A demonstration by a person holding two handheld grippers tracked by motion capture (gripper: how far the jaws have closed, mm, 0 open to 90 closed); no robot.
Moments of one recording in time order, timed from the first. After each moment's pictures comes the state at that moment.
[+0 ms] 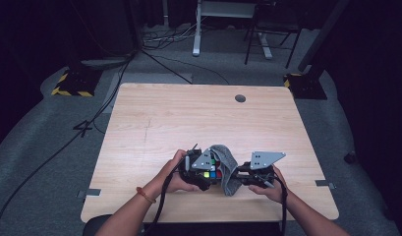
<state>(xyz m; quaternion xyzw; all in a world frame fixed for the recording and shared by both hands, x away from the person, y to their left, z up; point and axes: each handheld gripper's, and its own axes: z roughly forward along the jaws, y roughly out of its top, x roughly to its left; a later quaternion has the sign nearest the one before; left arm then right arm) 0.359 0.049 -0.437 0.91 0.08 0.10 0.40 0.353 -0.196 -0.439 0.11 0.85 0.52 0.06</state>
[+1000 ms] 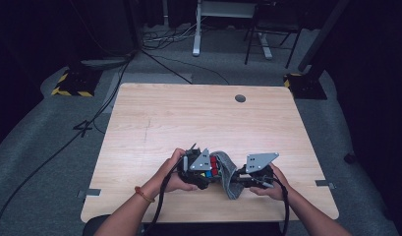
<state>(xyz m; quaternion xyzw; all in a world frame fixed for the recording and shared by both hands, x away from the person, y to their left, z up) 0.357 0.055 -0.429 0.90 0.07 0.12 0.40 0.356 -0.194 -0.443 0.08 0.89 0.44 0.06</state>
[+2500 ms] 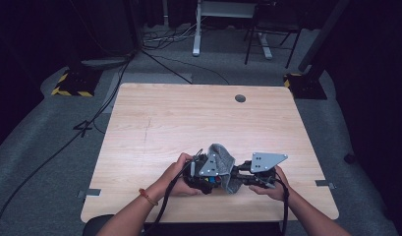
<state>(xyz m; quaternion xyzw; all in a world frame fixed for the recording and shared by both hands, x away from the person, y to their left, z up) 0.349 0.037 -0.444 0.92 0.06 0.11 0.38 0.347 -0.195 -0.424 0.08 0.85 0.51 0.10</state>
